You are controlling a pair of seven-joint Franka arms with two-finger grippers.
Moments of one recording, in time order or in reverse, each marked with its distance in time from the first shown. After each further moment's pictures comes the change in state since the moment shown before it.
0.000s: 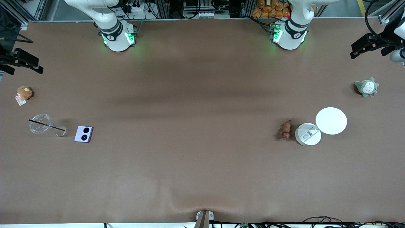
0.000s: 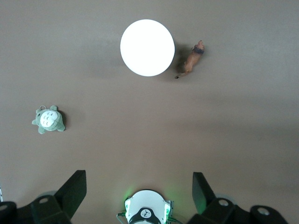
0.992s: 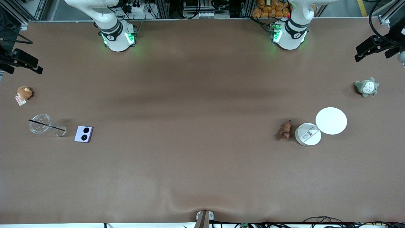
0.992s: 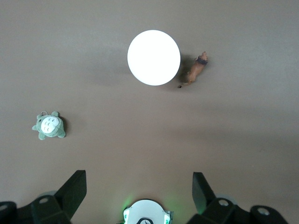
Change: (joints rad) left arm 0.027 -0.021 0.003 -0.036 -0.003 0.055 0.004; right arm -0.003 0.000 0.001 0.002 0.001 -0.003 0.009
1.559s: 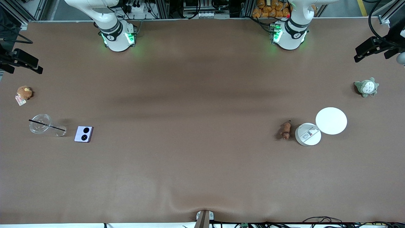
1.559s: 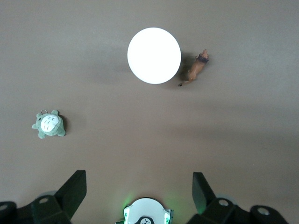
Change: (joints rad) left arm 0.001 0.005 0.000 0.000 0.000 -0.009 0.002; right arm 0.000 0.000 0.000 0.000 0.000 -0.003 0.000
